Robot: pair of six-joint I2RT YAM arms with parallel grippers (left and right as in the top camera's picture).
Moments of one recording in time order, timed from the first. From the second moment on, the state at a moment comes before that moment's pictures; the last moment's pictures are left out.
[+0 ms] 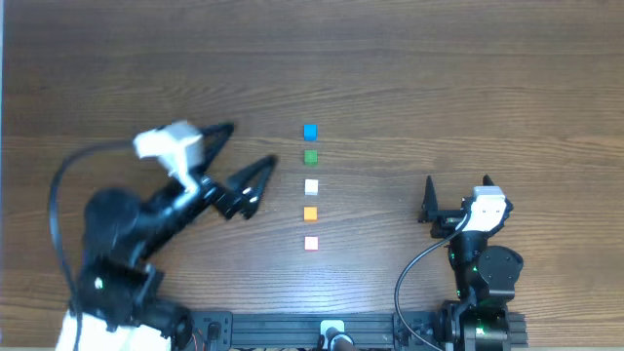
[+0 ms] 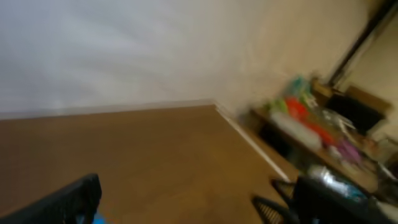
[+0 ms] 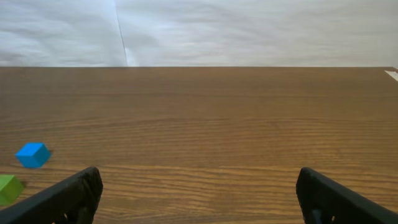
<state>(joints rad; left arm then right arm) -0.37 0.73 0.72 -0.07 0.46 -0.39 -0.06 0.06 0.01 -0.07 -0.07 0.00</state>
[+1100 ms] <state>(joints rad) -1.04 1.54 0.95 -0.77 -0.04 -1.23 -0.06 0.06 0.01 -0.07 -0.07 0.00</state>
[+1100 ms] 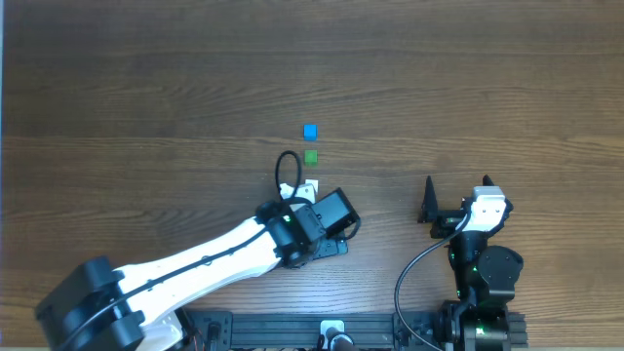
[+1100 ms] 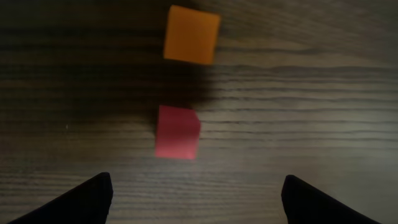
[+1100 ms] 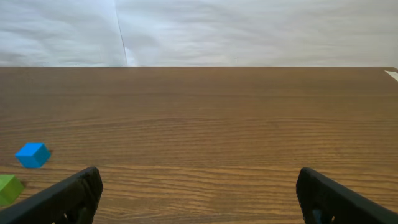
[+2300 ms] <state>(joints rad) -1.04 1.72 0.95 -0.68 -0.09 -1.06 -0.06 0.06 0.01 -0.07 -0.07 0.00</state>
